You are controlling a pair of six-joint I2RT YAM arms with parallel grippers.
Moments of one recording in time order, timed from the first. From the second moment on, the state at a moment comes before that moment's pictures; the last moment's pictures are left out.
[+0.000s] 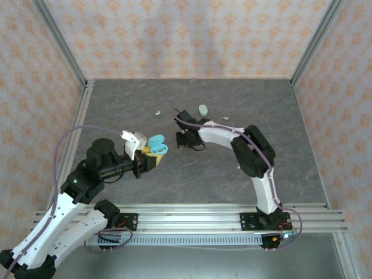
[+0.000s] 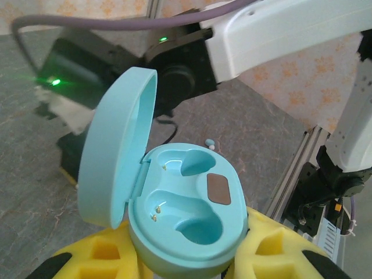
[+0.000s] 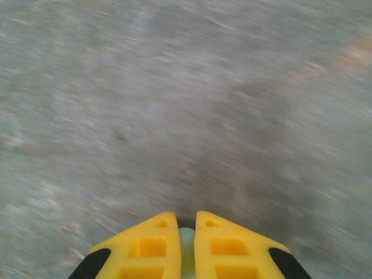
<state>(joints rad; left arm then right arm) -0.50 0.62 0.77 -0.54 0.44 -0.17 0.73 2.05 1.44 -0.52 -0.04 0.56</state>
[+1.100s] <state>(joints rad) -0.50 0.71 0.60 -0.19 0.44 -0.05 1.04 1.35 1.52 -0.89 0.23 0.68</state>
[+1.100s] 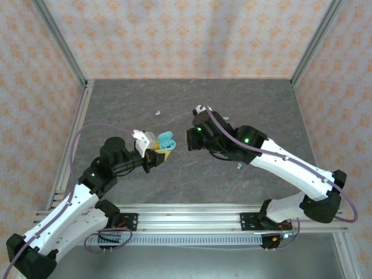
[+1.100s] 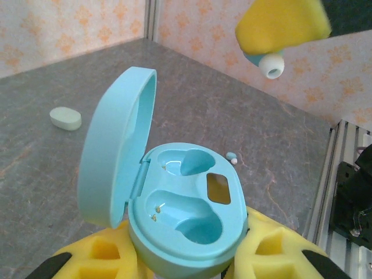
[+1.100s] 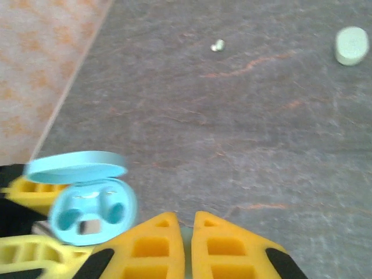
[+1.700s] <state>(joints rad) -0.50 0.70 0.60 -0.19 0.44 -0.03 1.09 1.51 1.60 -0.84 0.14 0.67</state>
